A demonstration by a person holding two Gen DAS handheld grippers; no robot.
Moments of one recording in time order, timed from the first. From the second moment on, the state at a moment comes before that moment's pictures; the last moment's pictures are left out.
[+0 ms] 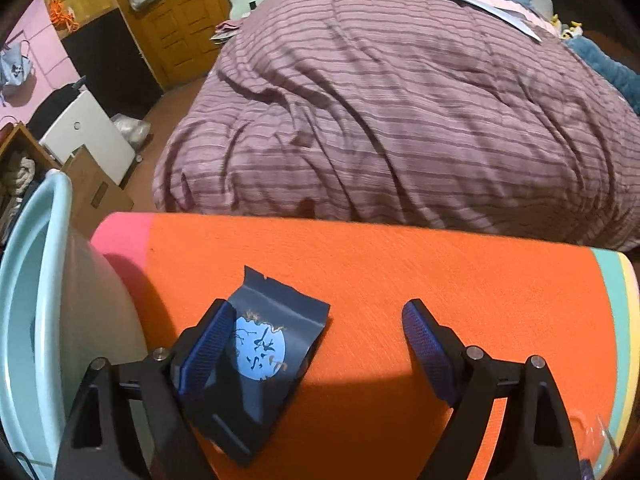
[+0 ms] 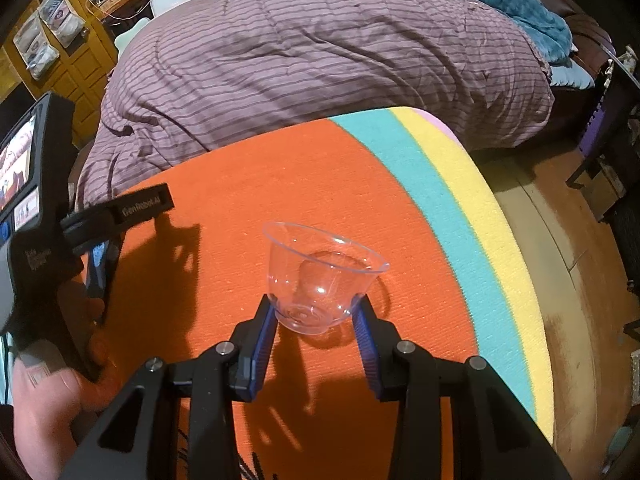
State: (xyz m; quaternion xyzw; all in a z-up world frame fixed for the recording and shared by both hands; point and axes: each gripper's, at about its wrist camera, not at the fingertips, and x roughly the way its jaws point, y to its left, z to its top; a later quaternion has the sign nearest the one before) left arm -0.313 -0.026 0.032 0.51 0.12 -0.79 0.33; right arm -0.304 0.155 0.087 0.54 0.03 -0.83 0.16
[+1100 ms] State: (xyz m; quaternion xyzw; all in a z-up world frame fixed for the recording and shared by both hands) left arm -0.281 0.031 0.034 0.53 0.05 -0.81 0.26; right arm -0.270 0.164 0.096 0.55 0.06 -0.82 0.16
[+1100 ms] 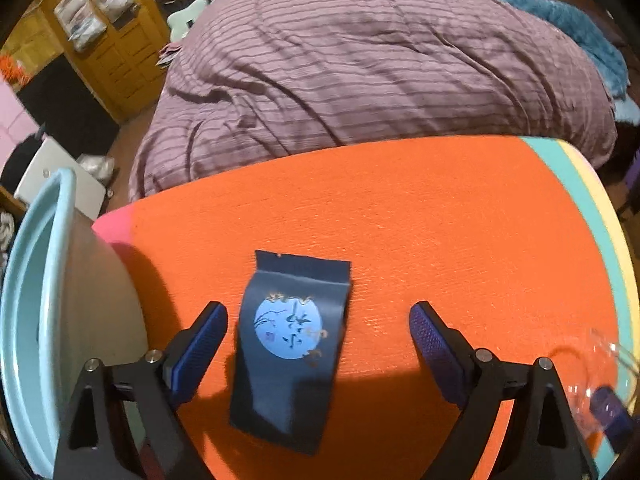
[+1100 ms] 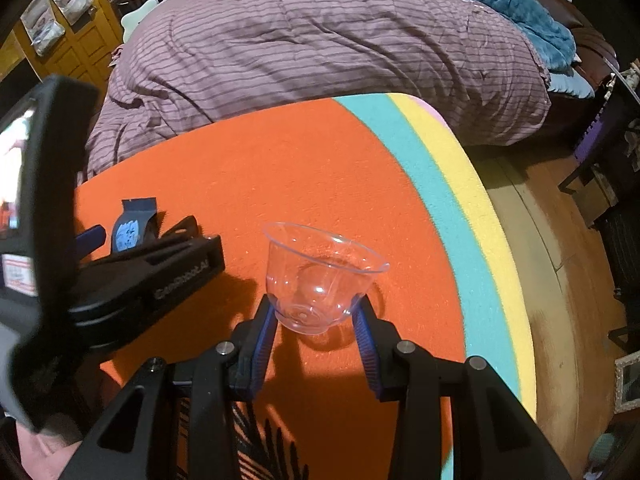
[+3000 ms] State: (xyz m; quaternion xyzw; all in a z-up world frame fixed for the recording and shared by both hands) left arm -0.273 0.031 0.037 0.52 0.11 -0.83 0.16; right arm -0.253 0.182 0.082 0.56 0.09 -0.80 0.16
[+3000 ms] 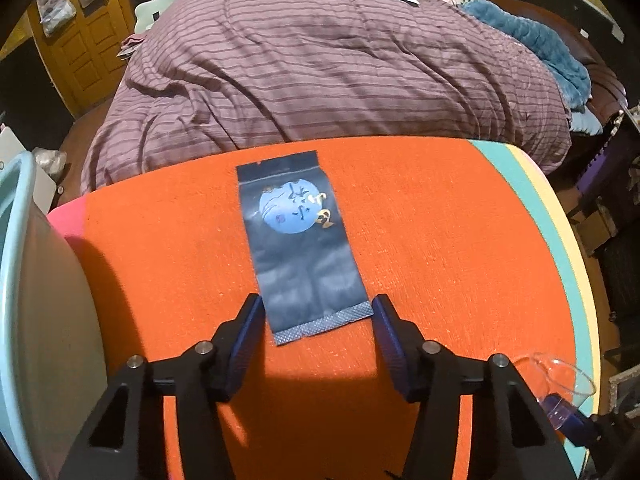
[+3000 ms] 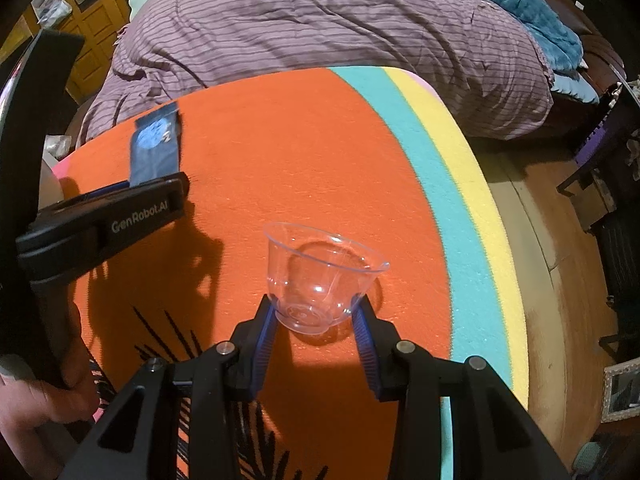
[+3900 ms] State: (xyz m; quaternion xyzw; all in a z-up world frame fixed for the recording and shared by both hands) left arm -0.303 0.004 0.036 0.51 0.11 -0.81 0.27; right arm -0.258 0.176 0.075 0.57 0.10 -0.80 0.19
